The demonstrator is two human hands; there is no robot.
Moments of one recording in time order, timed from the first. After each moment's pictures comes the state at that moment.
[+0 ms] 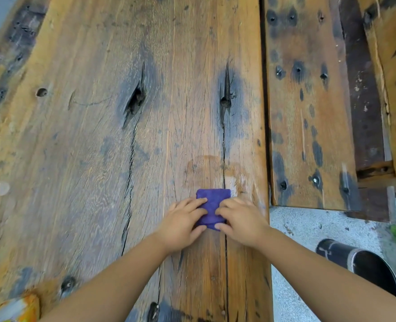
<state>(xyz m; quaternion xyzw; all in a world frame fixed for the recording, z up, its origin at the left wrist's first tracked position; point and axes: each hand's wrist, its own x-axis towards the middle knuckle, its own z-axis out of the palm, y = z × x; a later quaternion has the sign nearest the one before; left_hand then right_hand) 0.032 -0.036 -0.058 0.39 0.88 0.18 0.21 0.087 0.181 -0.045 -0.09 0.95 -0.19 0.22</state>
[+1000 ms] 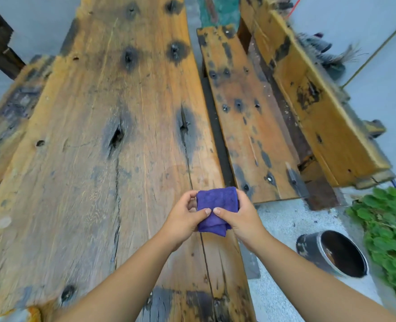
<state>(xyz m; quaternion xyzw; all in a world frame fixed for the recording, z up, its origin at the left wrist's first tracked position) 0.143 0.025 0.109 0.05 0.68 0.62 0.39 0.228 0.173 0.084 0.29 0.64 -0.71 -0.06</state>
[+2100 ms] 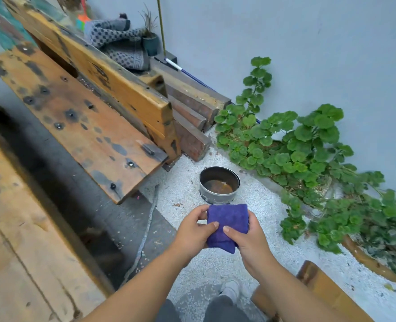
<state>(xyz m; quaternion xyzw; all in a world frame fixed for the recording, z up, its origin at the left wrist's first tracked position) 0.555 0.307 0.059 0.24 0.64 0.42 0.60 0.708 0.341 0.010 0.52 0.35 -0.70 -0.34</state>
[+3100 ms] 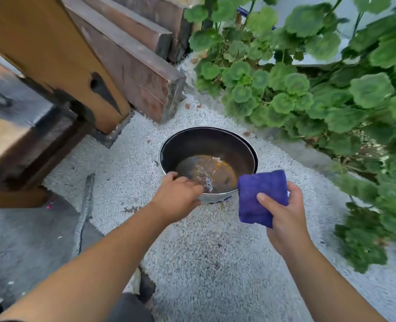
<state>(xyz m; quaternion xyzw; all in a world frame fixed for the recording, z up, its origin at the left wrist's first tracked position) 0.484 0.587 -0.542 0.81 0.56 -0.08 0.16 0.735 0.582 -0.509 0.59 0.23 -0.61 -0.47</state>
